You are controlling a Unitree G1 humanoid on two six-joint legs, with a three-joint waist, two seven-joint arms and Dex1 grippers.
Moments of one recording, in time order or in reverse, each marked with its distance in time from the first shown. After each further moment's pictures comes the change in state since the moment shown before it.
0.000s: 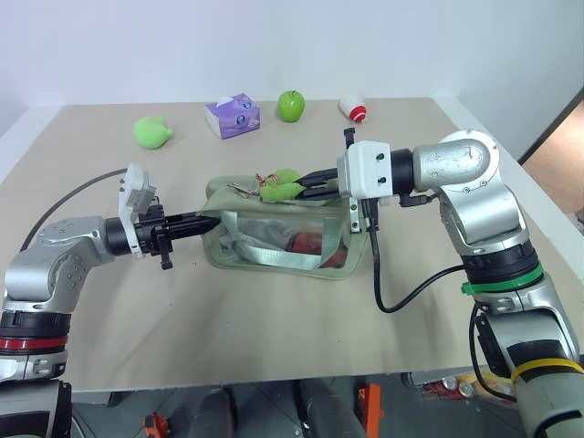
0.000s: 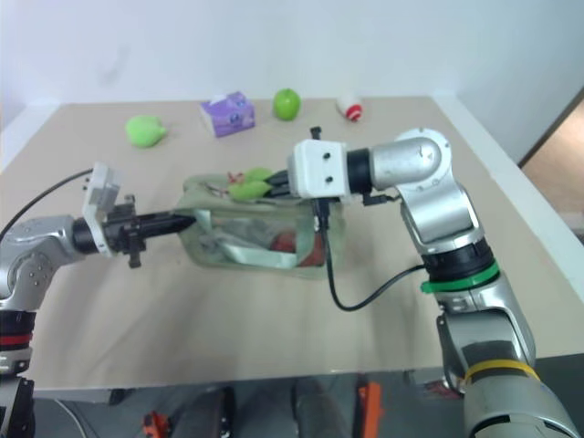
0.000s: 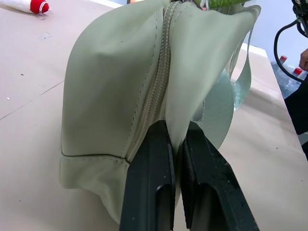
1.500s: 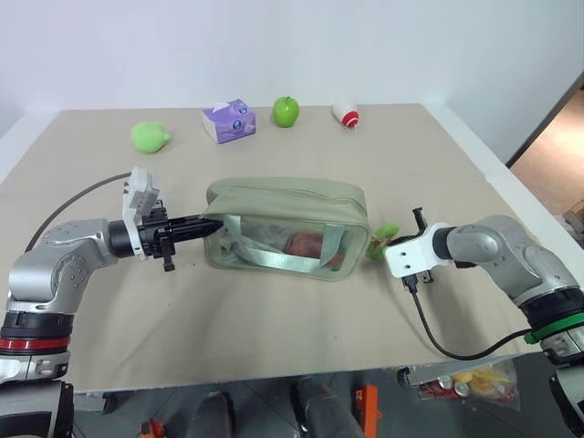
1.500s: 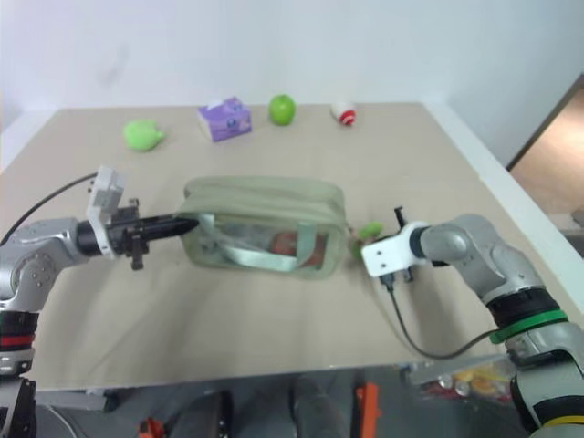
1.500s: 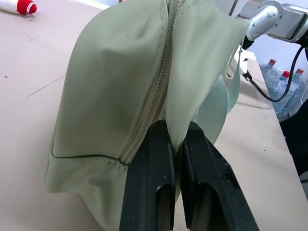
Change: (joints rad) left arm 0.006 -0.008 -0.009 0.000 -0.011 0.032 0.009; right arm 0.315 -0.312 0.134 0.331 -0.653 -0.427 -0.310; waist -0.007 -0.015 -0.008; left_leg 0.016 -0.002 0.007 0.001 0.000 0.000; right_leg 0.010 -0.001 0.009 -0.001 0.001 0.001
